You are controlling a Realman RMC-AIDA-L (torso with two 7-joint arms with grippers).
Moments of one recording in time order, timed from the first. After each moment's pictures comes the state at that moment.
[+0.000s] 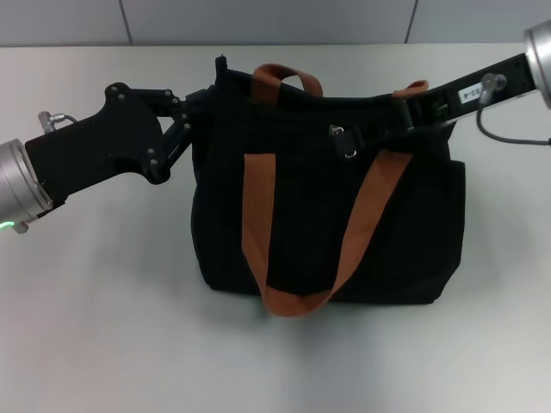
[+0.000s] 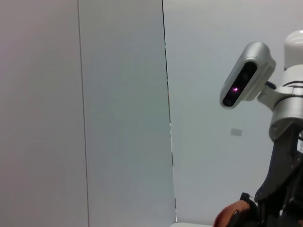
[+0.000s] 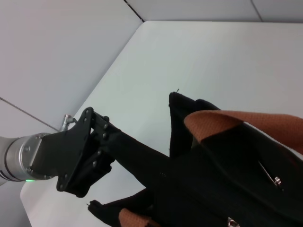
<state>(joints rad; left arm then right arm) -0.52 -2.07 0.67 0.48 1.66 1.63 -0.91 0.75 2.06 -0.94 -1.15 -2.18 -1.73 2.59</state>
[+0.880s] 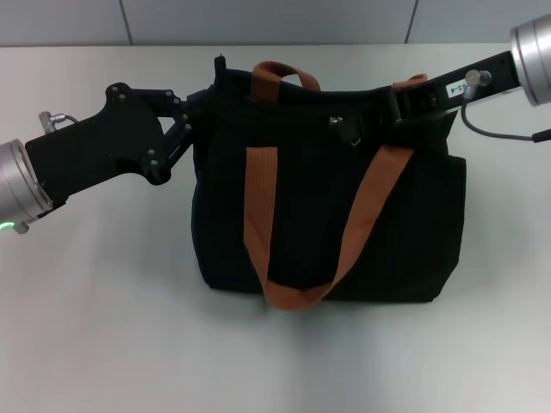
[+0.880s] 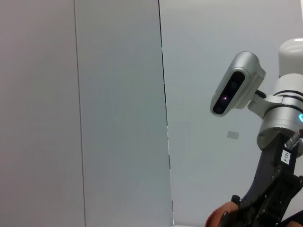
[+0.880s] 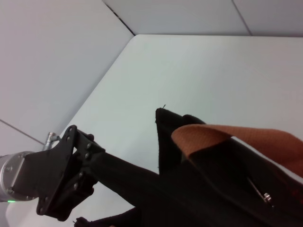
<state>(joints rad) -0.52 -2.07 0.67 0.48 1.66 1.64 -0.91 0.74 2.08 -0.95 -1.15 -2.19 -1.66 2.59</state>
